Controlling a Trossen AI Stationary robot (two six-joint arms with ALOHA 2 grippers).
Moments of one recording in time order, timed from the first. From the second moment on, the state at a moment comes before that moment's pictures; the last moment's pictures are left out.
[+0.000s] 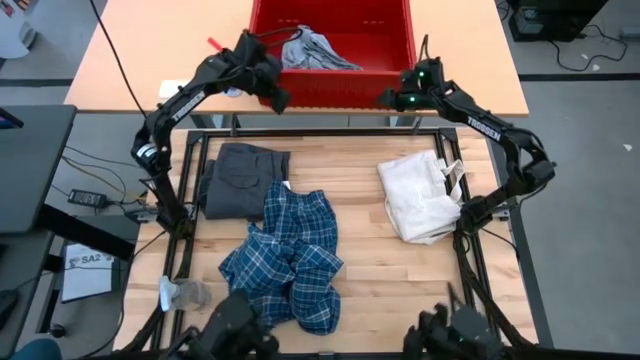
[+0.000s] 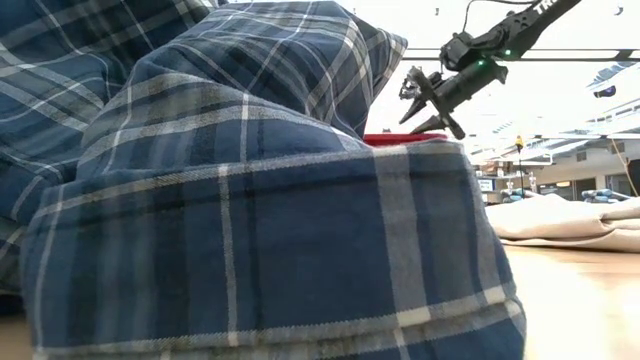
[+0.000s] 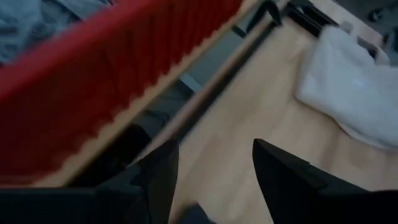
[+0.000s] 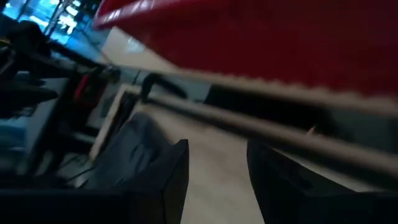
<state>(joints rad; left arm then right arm) 0.88 1.78 1.88 -0.92 0.31 0.05 -1.02 1.49 1.18 -0.27 -0.48 0.57</state>
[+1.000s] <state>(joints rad) 0.09 1.73 1.86 -1.44 0.04 -0.57 -0.36 1.67 0.94 -0.04 -0.32 0.66</state>
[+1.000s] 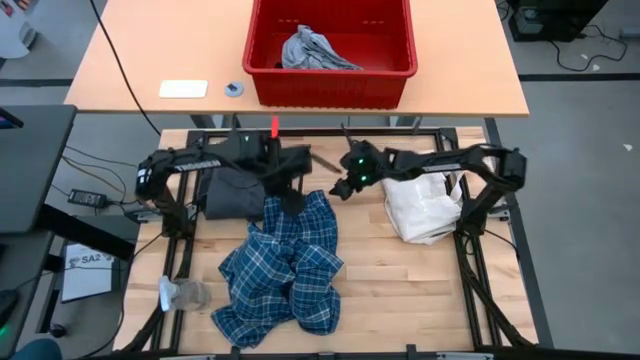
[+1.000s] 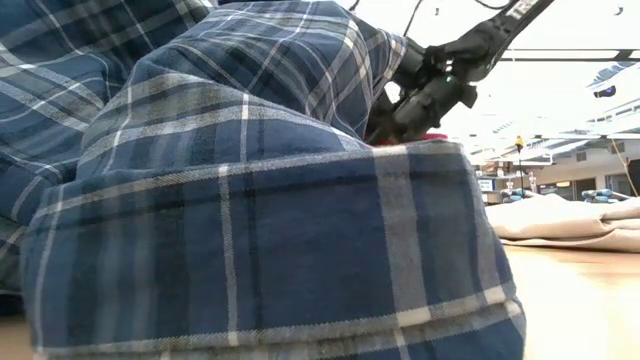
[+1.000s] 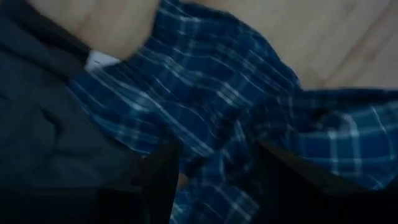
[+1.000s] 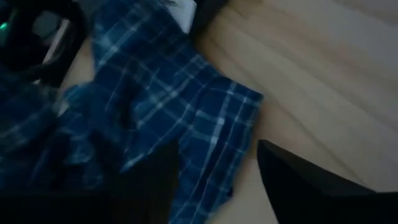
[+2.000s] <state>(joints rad) 0.13 1.53 1.48 -1.38 -0.01 -0.50 -0.26 1.97 1.06 0.30 -0.45 0.80</state>
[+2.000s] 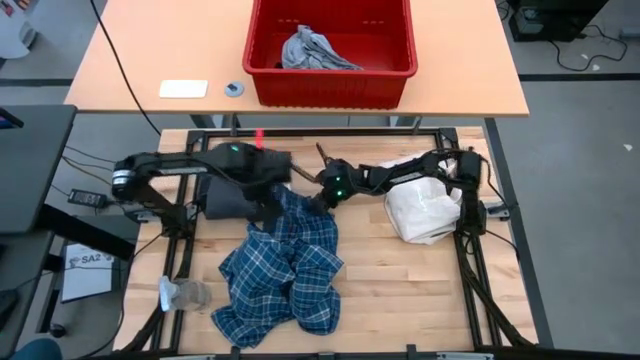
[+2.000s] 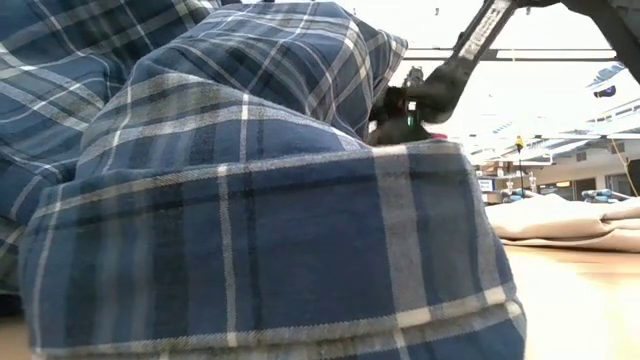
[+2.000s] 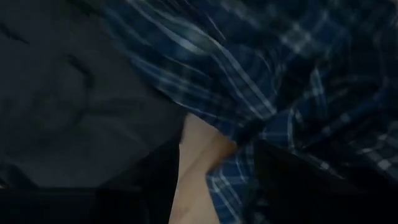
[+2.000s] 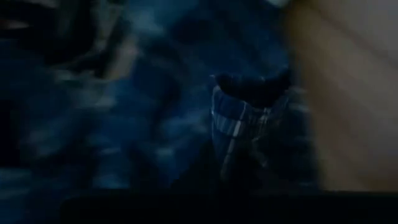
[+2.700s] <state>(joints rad) 0.24 1.38 1.48 -0.90 0.00 -0.32 -0.09 0.96 1.06 -0.21 -0.42 0.54</state>
